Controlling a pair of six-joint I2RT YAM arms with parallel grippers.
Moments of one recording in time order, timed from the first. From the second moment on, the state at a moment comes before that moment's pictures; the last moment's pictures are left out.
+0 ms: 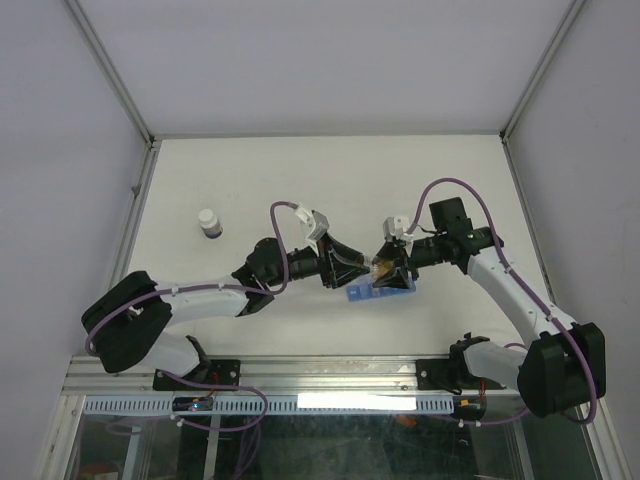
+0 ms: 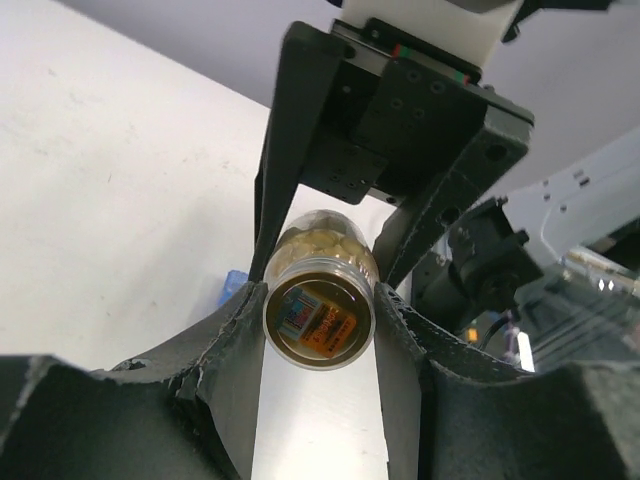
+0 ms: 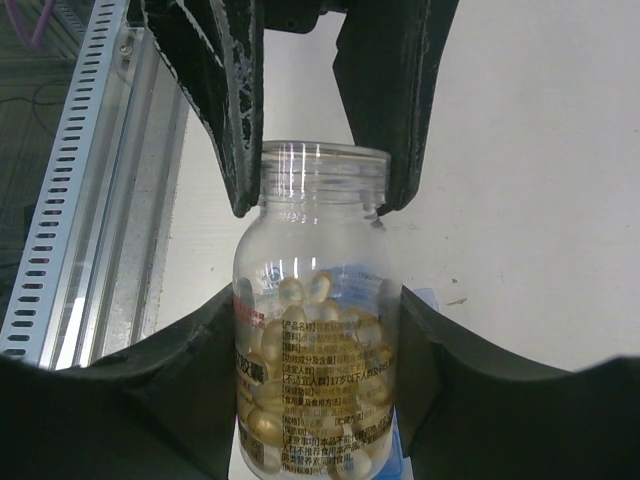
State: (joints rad) left arm -0.89 1.43 0.57 0.99 0.44 -0.40; right arm 0.31 1.15 0.83 -0.72 -1.13 -0.96
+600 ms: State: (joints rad) left arm -1.00 1.30 0.60 0.67 0.04 -0.83; right arm 0.31 1.16 0.84 -0.71 -1.13 -0.96
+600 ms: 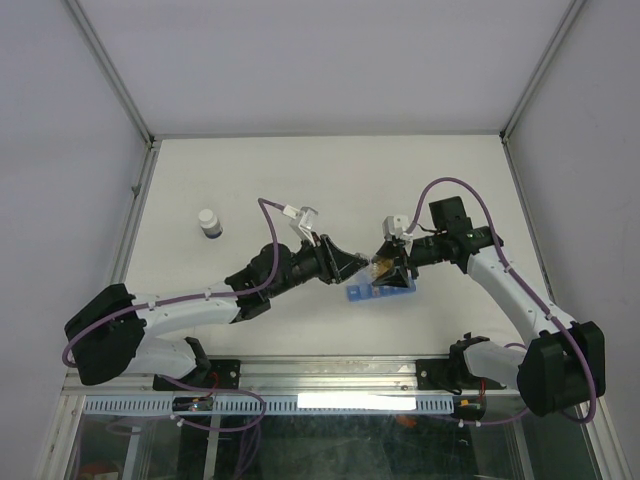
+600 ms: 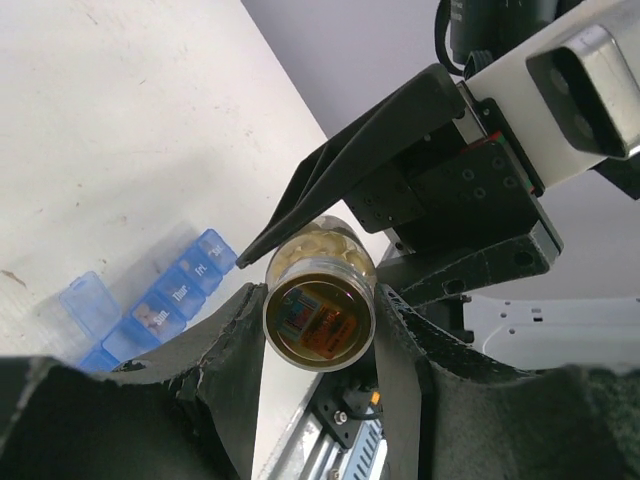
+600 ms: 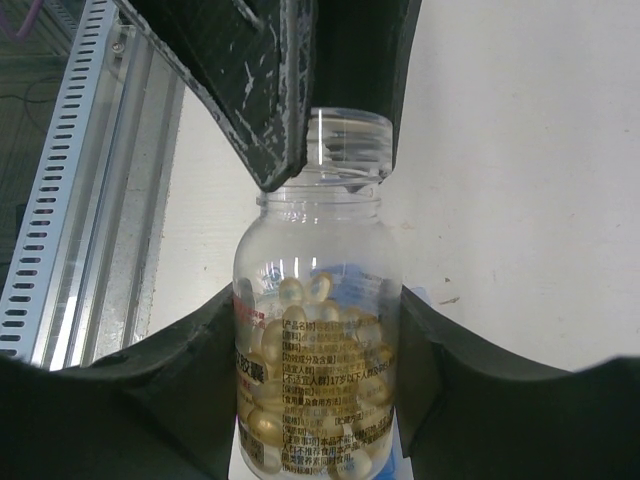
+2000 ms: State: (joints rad) left arm -0.71 1.47 0.63 0.06 -0.42 -0.75; right arm 0.31 1.16 0.84 -0.74 -1.12 -0.96
